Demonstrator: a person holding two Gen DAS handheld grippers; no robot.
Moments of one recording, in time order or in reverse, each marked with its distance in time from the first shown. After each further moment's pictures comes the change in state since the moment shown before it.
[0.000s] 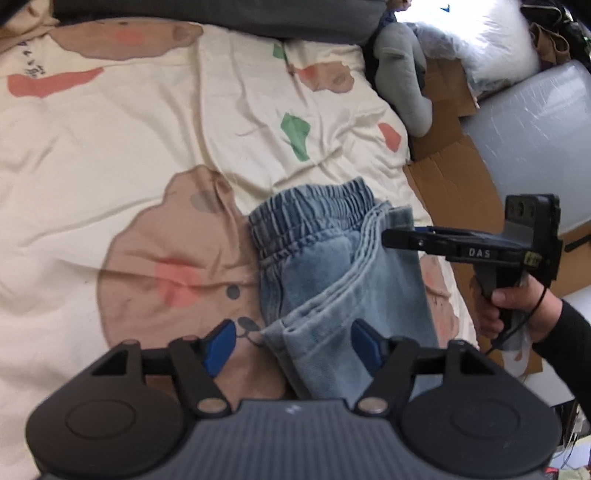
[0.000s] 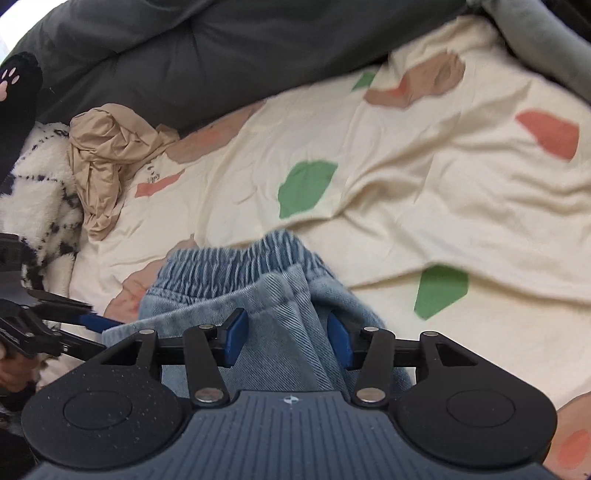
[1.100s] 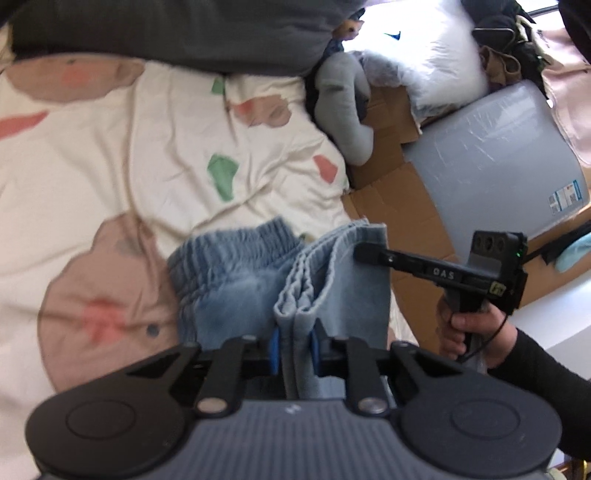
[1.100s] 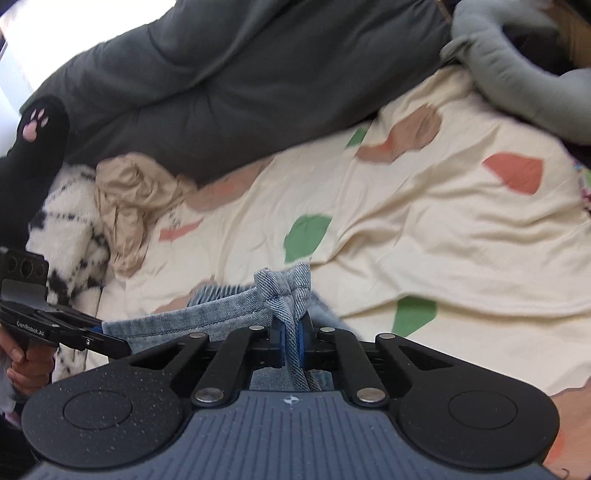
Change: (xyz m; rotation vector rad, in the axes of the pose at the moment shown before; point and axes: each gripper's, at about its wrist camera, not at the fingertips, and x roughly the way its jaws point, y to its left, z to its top) left arm -0.023 -0.041 0.020 0.022 -0.102 -0.141; right arm -0.074 -0.007 0.001 0.017 -0.194 0.014
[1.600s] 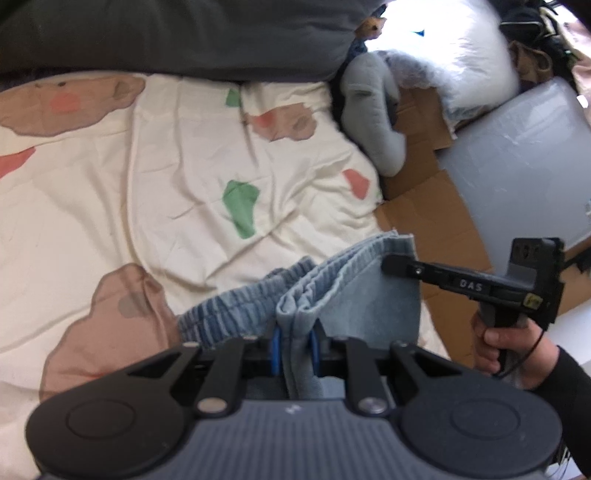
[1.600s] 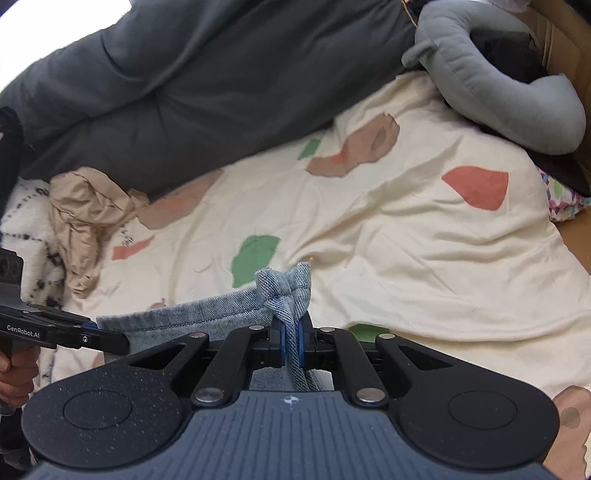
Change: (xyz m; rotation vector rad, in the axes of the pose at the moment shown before) left arm 0.041 0.010 0.034 -0.005 0.027 0.121; right arm 0.028 -0.018 0.020 0.021 0.040 -0.138
